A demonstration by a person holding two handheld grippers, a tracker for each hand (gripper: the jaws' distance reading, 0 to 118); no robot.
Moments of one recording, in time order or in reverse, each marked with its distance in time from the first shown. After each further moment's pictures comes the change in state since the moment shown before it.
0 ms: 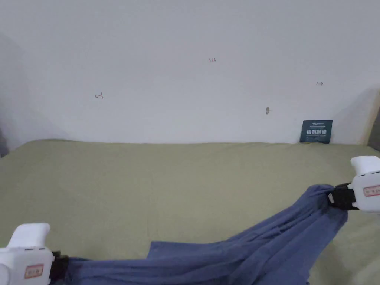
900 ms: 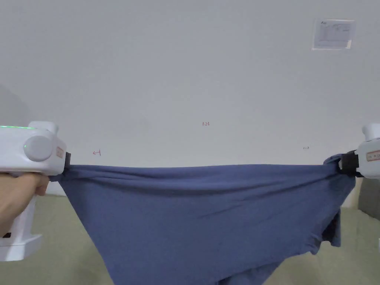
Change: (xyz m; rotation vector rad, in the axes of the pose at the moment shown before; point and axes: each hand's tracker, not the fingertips) left arm 0.020 0.250 0.052 0.352 0.203 0.051; right arm 0.000 0.160 0.072 0.325 -0.163 -0.019
